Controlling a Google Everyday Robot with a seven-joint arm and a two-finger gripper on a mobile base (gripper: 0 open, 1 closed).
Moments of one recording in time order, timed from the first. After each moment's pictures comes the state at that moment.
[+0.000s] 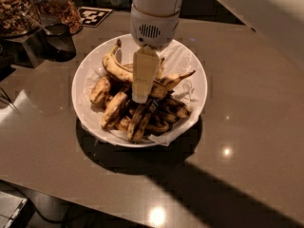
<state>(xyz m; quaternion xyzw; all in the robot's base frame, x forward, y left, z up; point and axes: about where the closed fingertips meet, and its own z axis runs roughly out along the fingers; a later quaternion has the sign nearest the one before) 0.513 -0.002 0.944 -0.62 0.78 0.01 0.07</state>
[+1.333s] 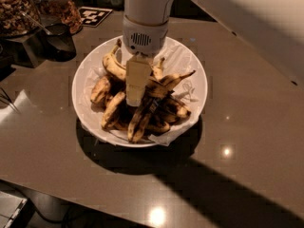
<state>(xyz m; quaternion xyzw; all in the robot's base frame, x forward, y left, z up) 0.515 0.016 0.923 -0.64 0.77 0.04 0.05</state>
